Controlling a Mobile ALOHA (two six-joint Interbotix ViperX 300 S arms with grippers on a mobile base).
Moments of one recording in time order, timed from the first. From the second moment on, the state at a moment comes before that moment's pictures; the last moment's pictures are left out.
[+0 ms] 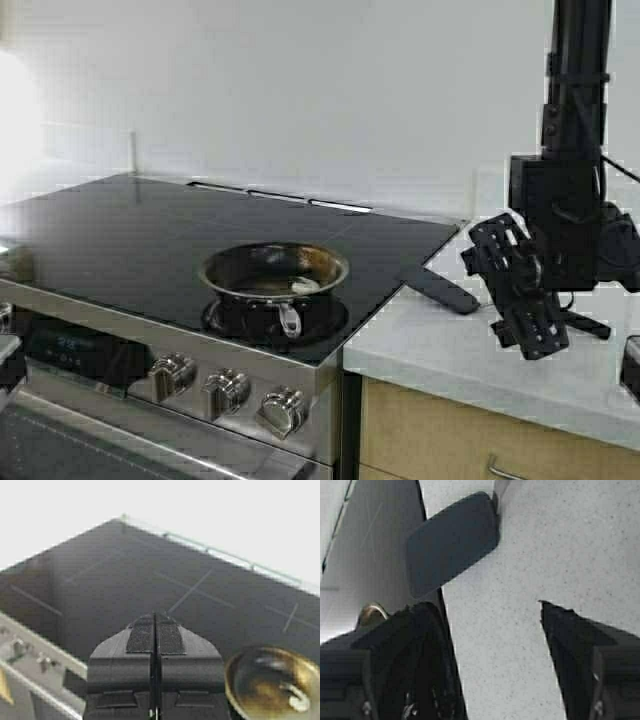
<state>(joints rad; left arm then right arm) 0.00 -0.94 1.27 0.00 -0.25 -0.11 0.45 0.76 0.89 0.36 -1.12 1.25</state>
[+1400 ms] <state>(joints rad) 0.00 -0.94 1.28 0.00 -0.25 -0.11 0.26 0.91 0.49 0.32 -0.88 1.38</state>
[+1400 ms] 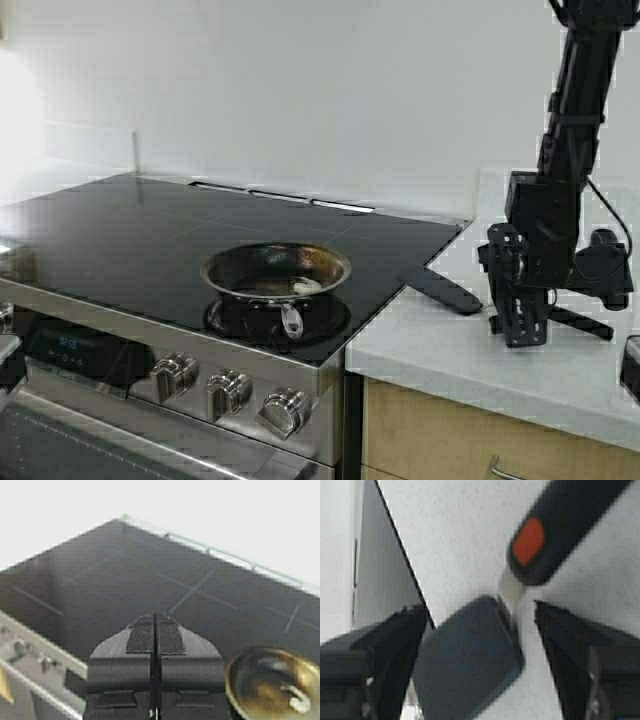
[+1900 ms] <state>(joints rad) 0.00 -0.94 1.28 0.00 -0.25 -0.11 0.25 0.94 0.40 0.31 -0.80 1.38</state>
